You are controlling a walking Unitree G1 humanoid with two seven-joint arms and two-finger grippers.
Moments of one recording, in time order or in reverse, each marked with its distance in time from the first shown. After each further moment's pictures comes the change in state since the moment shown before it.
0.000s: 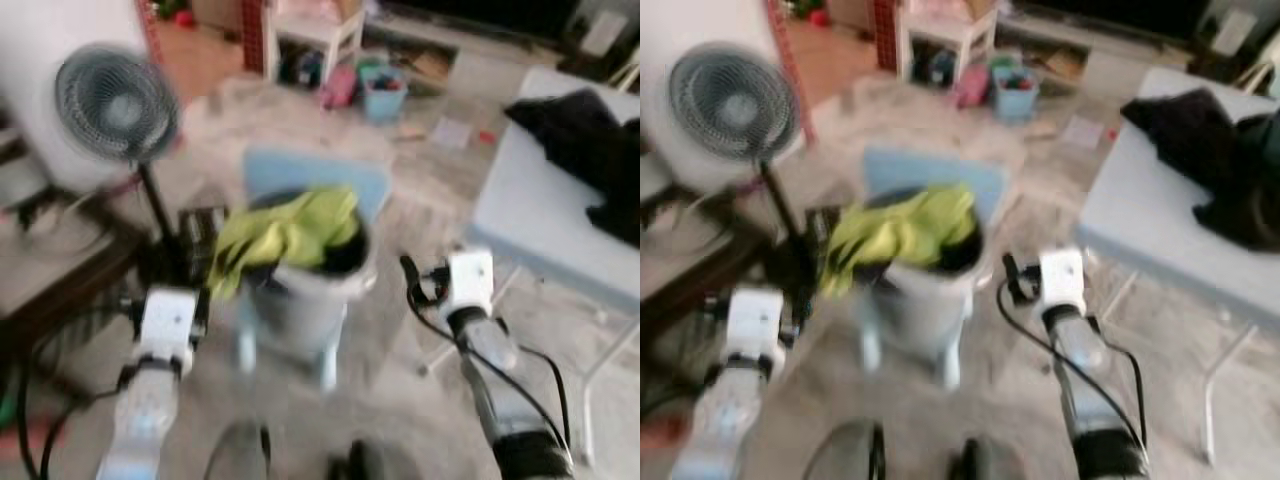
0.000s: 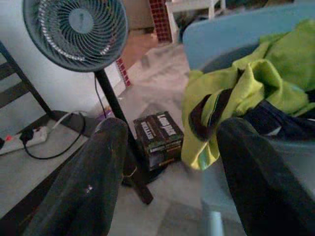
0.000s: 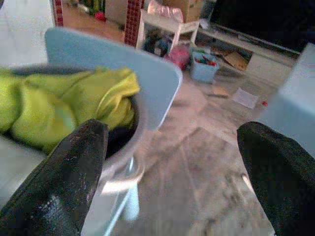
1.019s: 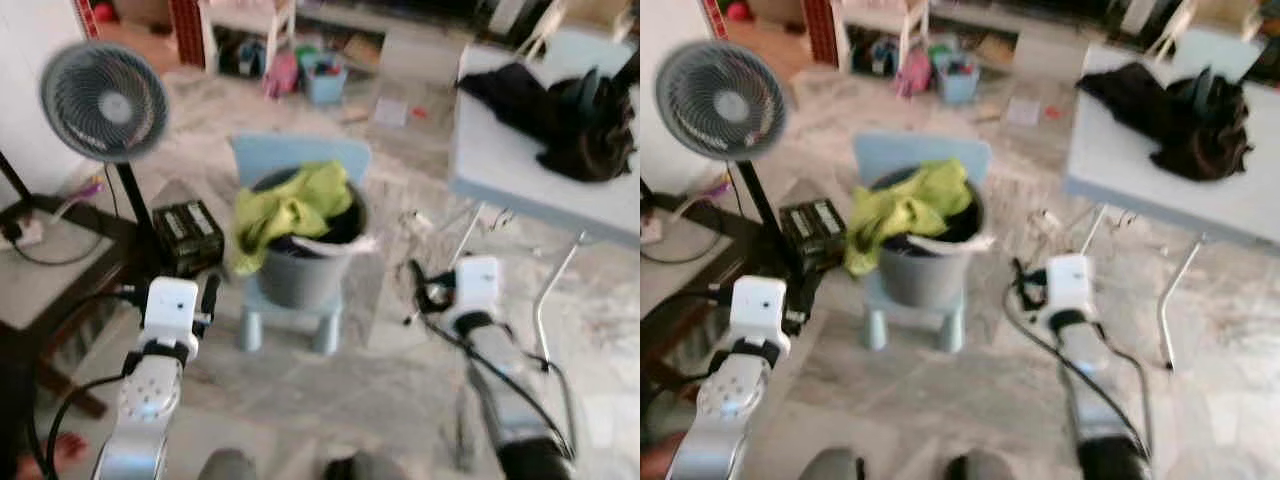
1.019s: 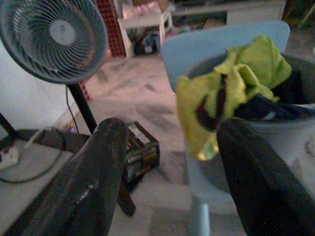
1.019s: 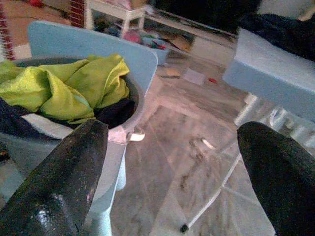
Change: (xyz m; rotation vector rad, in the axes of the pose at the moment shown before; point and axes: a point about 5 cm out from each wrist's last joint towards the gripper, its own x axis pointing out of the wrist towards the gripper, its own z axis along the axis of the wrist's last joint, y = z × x) left arm 0.006 -0.003 0.004 -0.048 -0.021 -0.050; right arm -0.011 -0.013 -0.009 0.001 0.031 -0.077
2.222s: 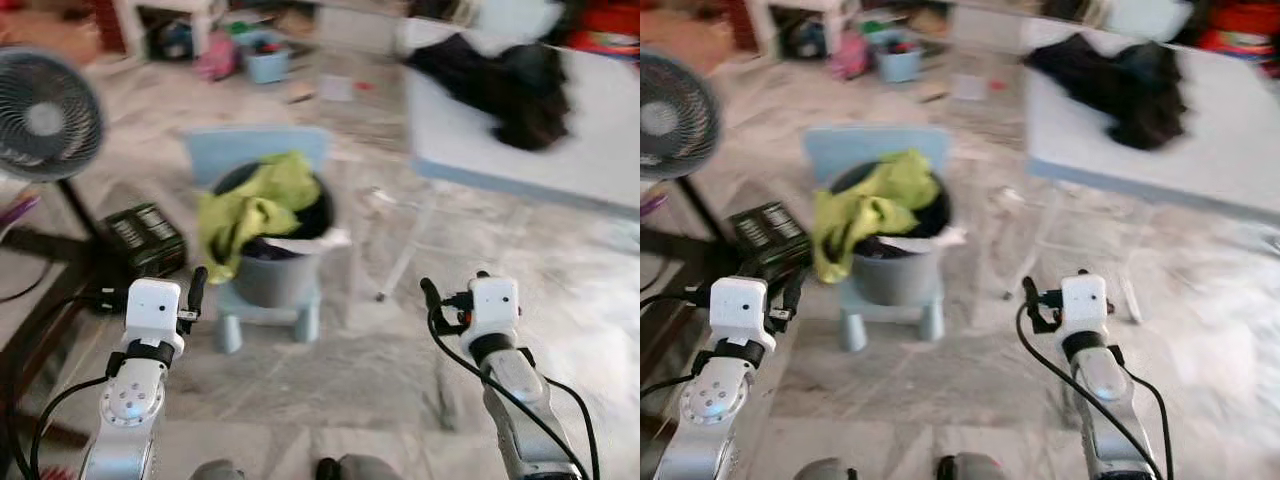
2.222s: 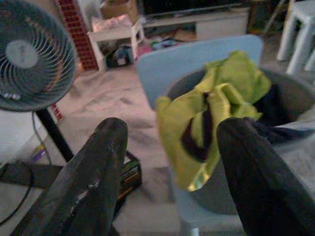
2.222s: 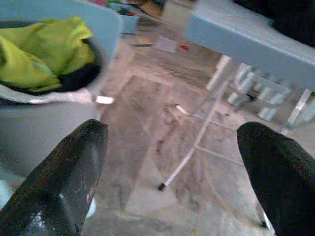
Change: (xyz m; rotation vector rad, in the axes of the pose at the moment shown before) left arm -0.003 0.010 -0.001 -0.015 -0.068 0.028; right arm -0.023 -0.007 -0.002 -0.032 0.031 0.030
